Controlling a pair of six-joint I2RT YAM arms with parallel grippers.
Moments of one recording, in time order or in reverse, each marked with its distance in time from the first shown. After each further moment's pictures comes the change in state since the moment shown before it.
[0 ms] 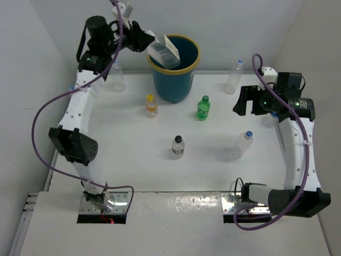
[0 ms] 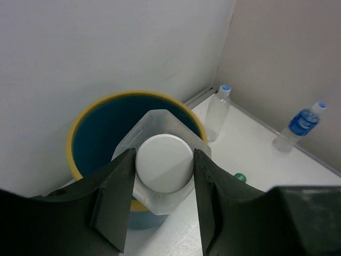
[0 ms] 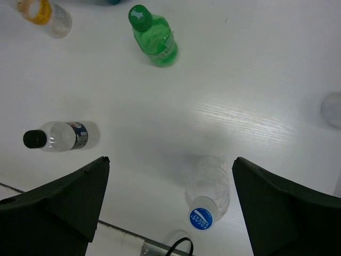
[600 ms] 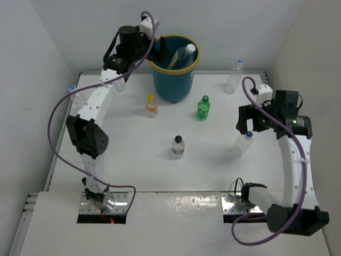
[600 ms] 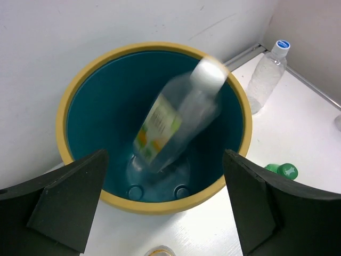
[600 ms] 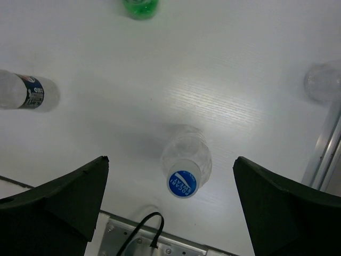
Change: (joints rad) left arm -0.135 0.178 0.035 -0.088 -0.288 0.162; right arm -0.010 -0.131 -0.199 -0.010 0.066 -0.172
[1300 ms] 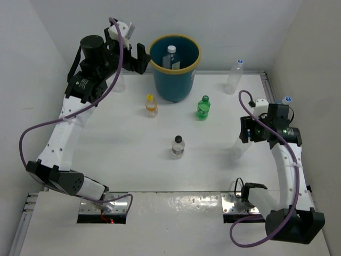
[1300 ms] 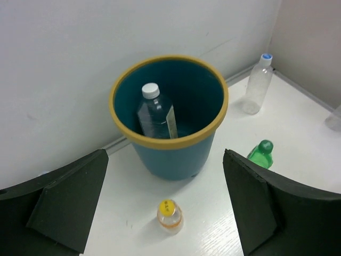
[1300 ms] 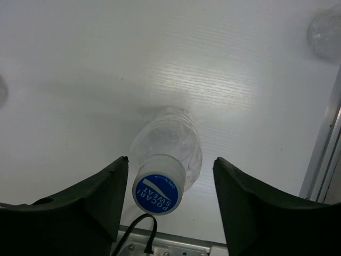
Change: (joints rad) left arm -0.002 -0.512 -0.311 -0.072 -0.099 0.056; right arm -0.017 -0.122 -0.296 0.132 0.116 0.018
